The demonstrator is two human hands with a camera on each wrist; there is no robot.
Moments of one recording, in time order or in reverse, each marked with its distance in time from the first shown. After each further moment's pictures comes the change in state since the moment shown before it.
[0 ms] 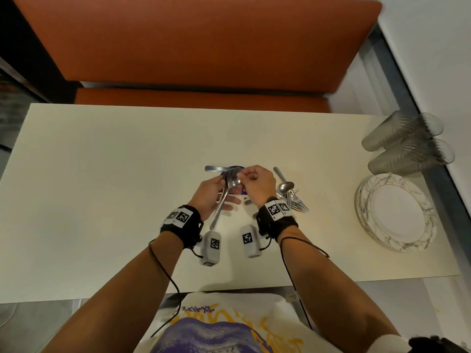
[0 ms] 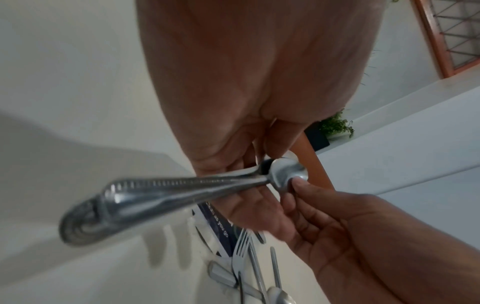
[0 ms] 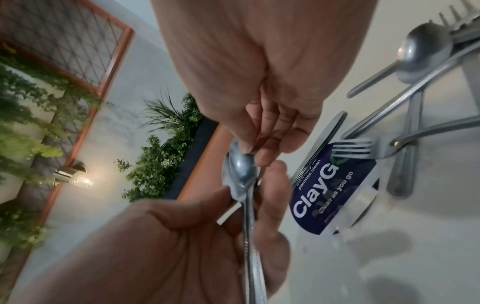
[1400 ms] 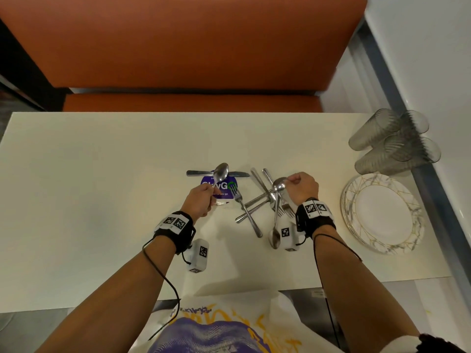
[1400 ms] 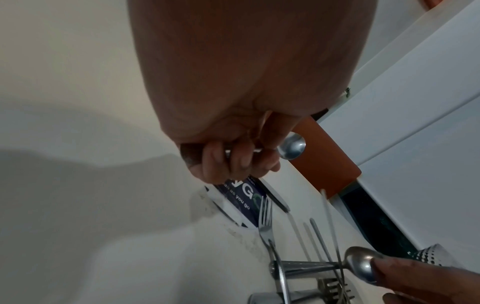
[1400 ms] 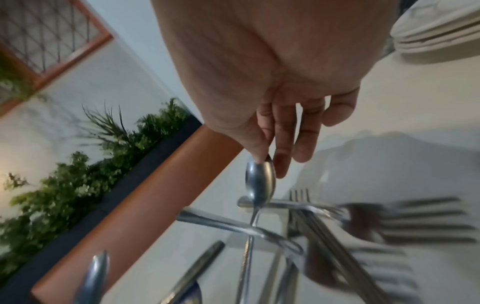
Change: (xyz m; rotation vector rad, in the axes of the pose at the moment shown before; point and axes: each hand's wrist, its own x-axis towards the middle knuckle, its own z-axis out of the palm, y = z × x) left_hand 0.033 -0.019 0.027 0.329 0.222 -0.049; right_hand 0.053 0.071 -0.148 -0.330 0.155 0.203
